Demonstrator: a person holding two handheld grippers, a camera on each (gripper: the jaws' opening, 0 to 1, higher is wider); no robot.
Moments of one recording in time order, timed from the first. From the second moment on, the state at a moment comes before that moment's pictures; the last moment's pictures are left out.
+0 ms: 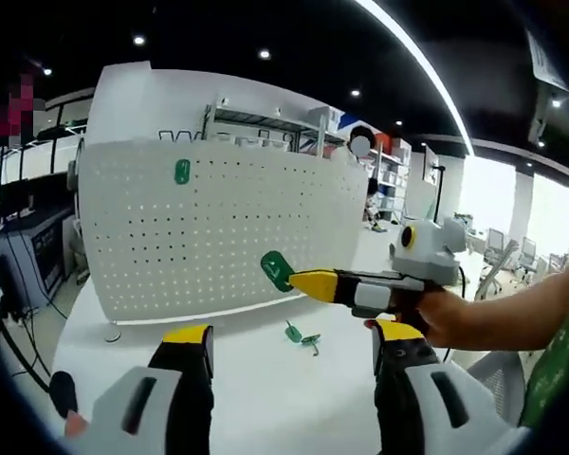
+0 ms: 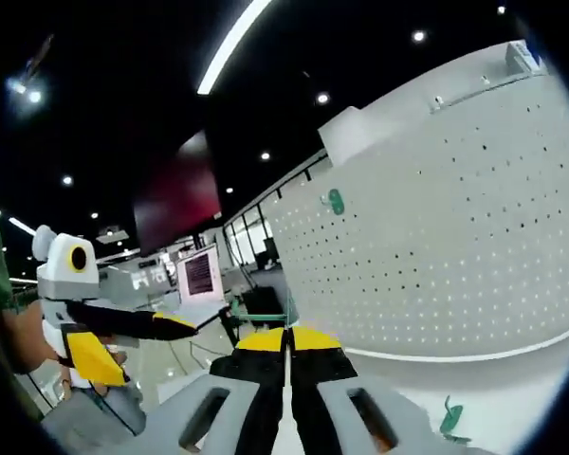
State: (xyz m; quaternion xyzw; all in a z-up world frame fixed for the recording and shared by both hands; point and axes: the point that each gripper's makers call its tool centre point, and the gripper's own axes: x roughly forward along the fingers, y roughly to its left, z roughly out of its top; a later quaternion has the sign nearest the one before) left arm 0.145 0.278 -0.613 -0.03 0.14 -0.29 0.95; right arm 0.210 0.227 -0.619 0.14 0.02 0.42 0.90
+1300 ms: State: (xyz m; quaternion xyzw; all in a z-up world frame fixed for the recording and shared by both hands) left arm 0.199 0.276 -0.567 -0.19 0.08 -0.26 0.94; right arm 0.203 0.241 -0.575 0.20 -0.06 0.41 0.89
